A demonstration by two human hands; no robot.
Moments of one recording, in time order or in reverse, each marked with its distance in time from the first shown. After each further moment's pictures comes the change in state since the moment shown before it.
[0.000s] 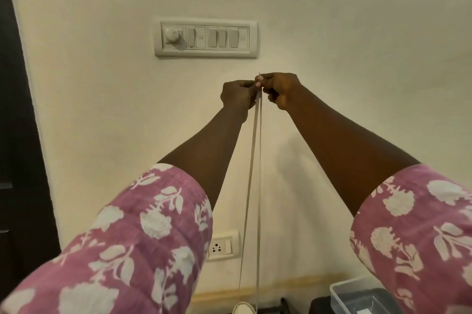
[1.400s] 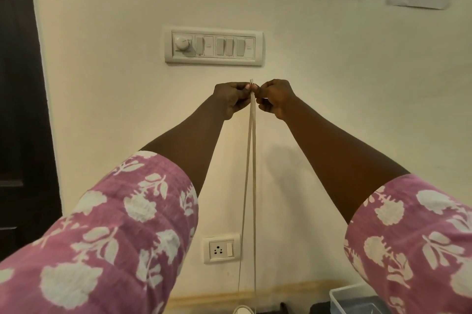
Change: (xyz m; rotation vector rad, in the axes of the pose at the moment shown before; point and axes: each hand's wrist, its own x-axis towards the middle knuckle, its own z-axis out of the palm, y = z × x) left_hand 0.012 0.022 -0.035 -0.107 -0.143 -0.129; right_hand -0.017 -0.001 0.017 -0.153 -0.012 -0.070
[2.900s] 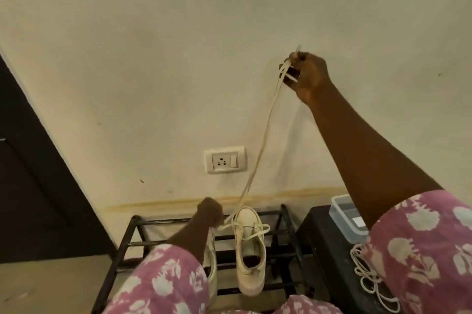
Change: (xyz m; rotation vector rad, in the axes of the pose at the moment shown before) left_hand -0.179 -0.401 -0.131 0.940 -0.105 -1.048; right_hand -0.021 0.194 -0.019 0.373 0.124 0.269
